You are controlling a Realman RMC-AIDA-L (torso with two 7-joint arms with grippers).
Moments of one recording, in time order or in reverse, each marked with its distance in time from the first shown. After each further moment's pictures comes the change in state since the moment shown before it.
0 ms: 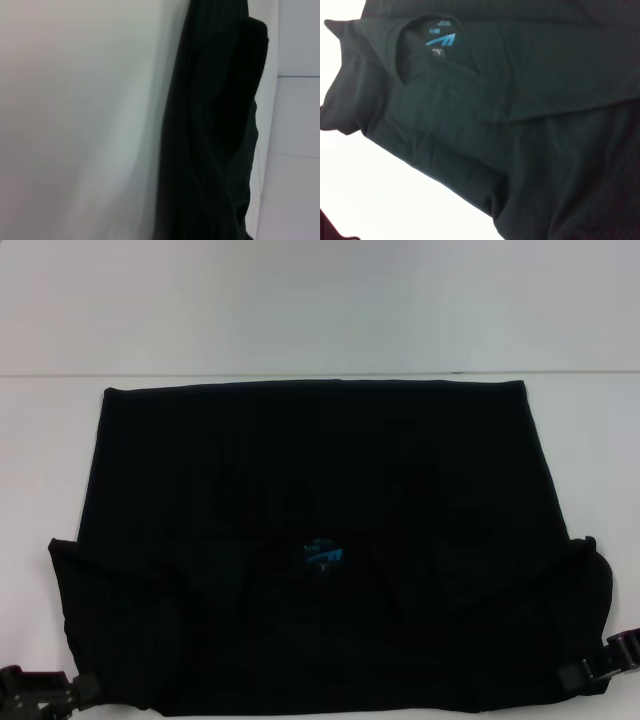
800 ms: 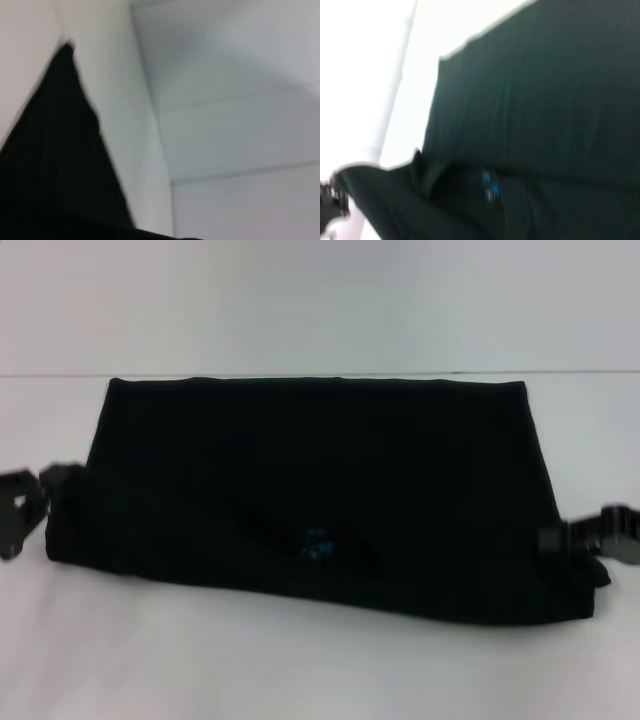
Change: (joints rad) left arm -0.151 0.025 -0.089 -0.102 -0.335 -0.155 0.097; right arm 0.045 -0.040 0.320 0.179 0.117 0.133 -0.017
